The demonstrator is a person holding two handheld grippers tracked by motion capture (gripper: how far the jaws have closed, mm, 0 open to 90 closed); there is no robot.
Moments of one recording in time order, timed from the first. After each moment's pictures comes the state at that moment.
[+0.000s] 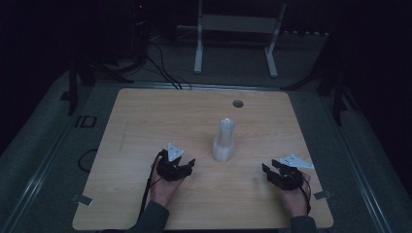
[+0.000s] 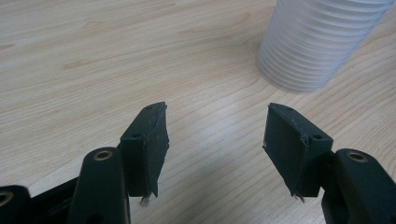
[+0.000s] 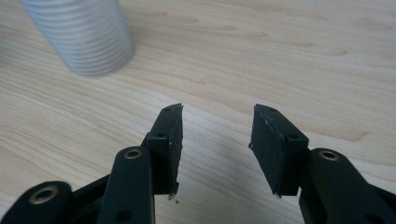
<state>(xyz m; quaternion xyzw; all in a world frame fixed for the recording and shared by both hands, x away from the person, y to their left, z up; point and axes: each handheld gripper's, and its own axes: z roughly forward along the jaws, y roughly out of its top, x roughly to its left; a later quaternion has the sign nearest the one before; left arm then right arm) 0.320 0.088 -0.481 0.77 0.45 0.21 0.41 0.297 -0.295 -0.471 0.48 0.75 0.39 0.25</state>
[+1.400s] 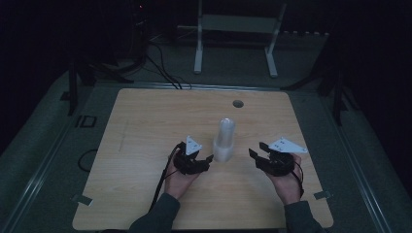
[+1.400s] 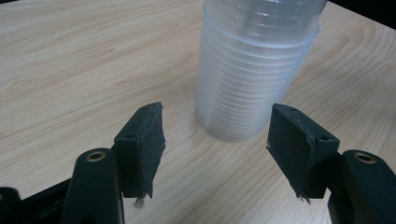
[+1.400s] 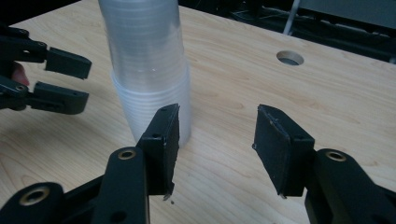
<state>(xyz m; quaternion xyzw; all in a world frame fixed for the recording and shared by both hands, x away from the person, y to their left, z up) 0.335 0.041 -0.459 0.79 0.39 0.19 0.44 0.311 -0.249 -0.407 0.40 0.76 0.44 0.26</state>
